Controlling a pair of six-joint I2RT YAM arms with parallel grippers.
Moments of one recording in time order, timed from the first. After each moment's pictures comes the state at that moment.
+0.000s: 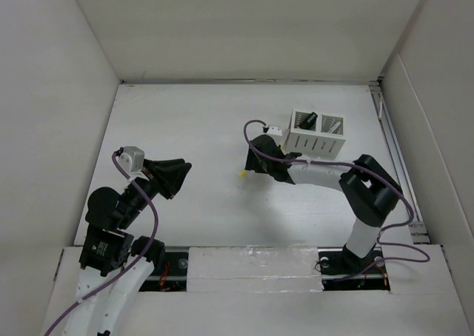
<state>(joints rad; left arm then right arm) -0.32 0.32 0.72 -0.31 0.34 -0.39 0.79 1.72 1.01 -0.06 0.38 0.75</state>
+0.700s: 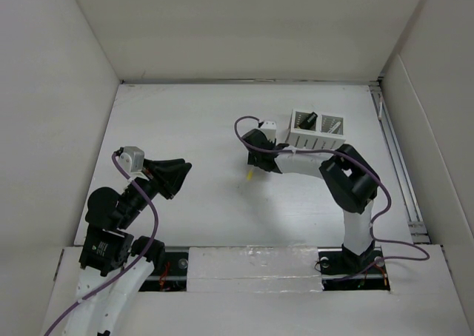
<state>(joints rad) -0.32 0.32 0.72 -0.30 0.34 -0.39 0.76 1.96 1.22 -0.15 0.52 0.70</state>
